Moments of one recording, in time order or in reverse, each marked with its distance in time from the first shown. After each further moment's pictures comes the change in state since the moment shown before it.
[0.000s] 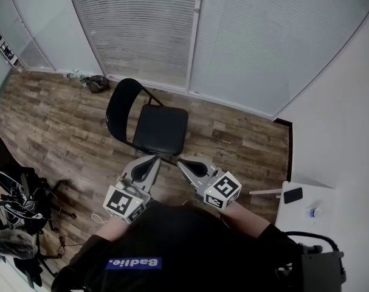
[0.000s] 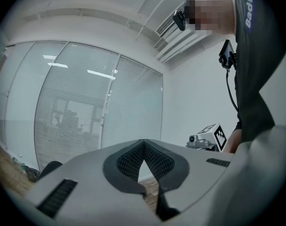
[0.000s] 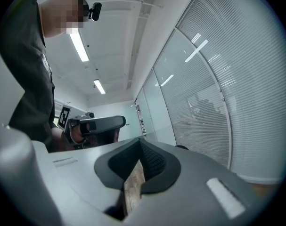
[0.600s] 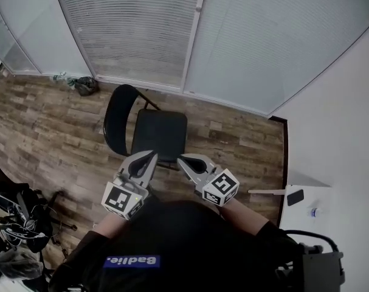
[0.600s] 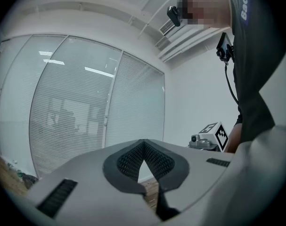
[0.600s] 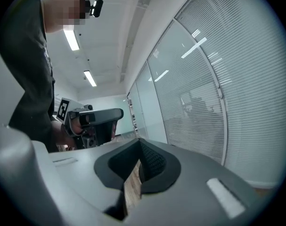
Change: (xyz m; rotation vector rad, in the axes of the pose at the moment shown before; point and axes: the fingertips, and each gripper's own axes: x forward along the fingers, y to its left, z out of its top) left arm 0.033 0.146 0.002 -0.001 0.026 -0.050; right arm 0.122 -0.068 -0.006 -0.017 0.071 -0.104
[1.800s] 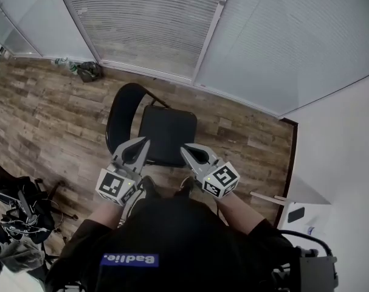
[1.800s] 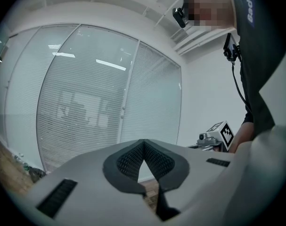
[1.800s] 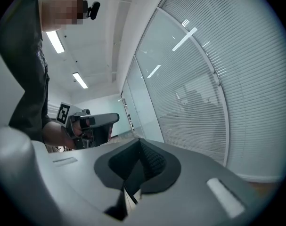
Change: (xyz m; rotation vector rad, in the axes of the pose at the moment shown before) left arm 0.088 0.159 -0.034 -0.050 0.054 0.095; right arm 0.106 -0.133 -0.009 0.099 0.027 -0.020
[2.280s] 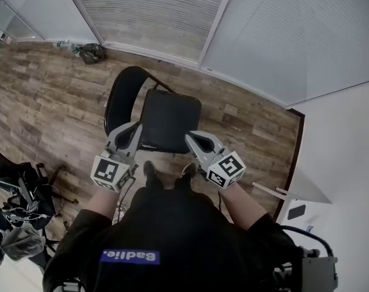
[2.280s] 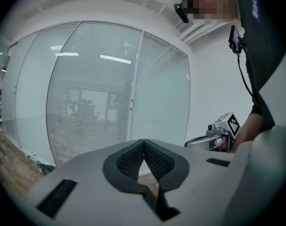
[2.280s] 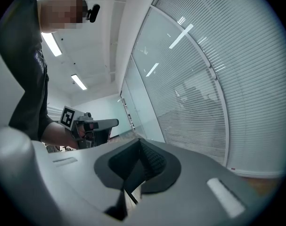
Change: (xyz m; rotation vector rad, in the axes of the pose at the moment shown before) left arm 0.014 0.041 -0.037 0.021 0.086 0.106; right arm 0.003 -0.035 -0.015 0.037 0.012 0.012
